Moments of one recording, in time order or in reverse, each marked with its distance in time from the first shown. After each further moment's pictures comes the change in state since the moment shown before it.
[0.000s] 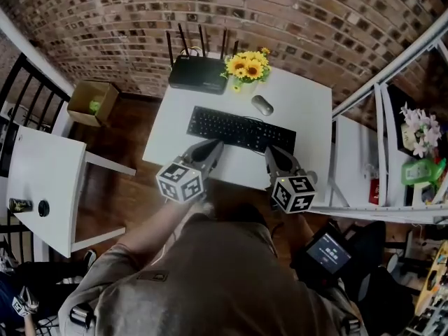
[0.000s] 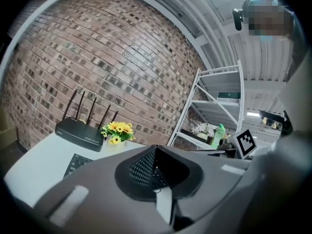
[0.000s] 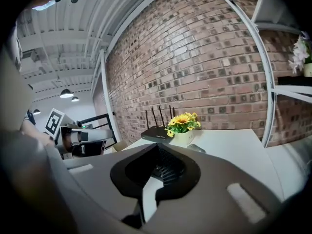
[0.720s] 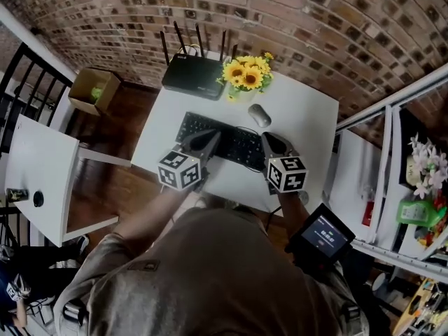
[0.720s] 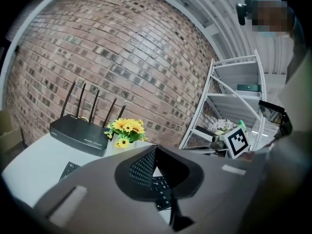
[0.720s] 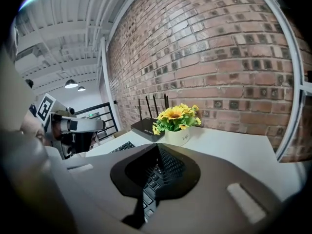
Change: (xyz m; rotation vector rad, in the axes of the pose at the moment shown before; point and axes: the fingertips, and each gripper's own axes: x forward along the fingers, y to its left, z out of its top) left arm 0.089 0.049 0.002 -0.011 0.055 0.104; right arm 0.105 -0.086 0.003 -0.083 0.142 0.070
